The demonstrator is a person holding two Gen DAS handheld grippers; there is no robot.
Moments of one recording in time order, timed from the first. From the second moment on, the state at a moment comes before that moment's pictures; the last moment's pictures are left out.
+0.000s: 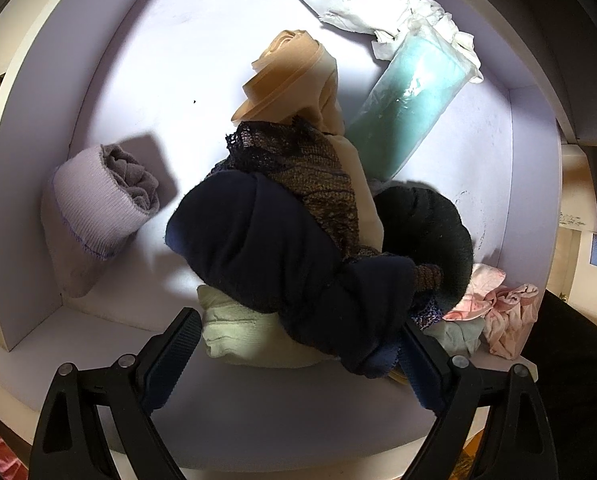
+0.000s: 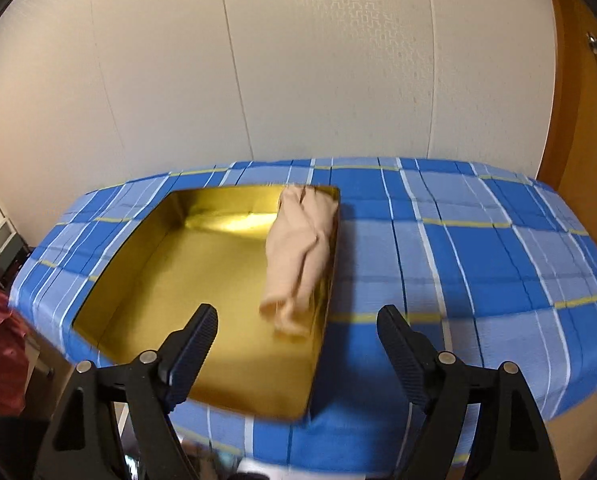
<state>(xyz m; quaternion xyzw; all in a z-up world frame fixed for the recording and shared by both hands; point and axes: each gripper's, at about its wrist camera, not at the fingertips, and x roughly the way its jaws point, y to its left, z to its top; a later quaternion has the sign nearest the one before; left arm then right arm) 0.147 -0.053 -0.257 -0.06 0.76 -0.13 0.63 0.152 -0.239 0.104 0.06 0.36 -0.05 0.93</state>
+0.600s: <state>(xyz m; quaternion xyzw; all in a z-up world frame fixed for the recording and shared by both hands) 0.134 -0.044 -0.253 -0.07 0.76 -0.14 0.63 0.085 -0.202 -0.074 0.06 0.57 0.02 0.82</state>
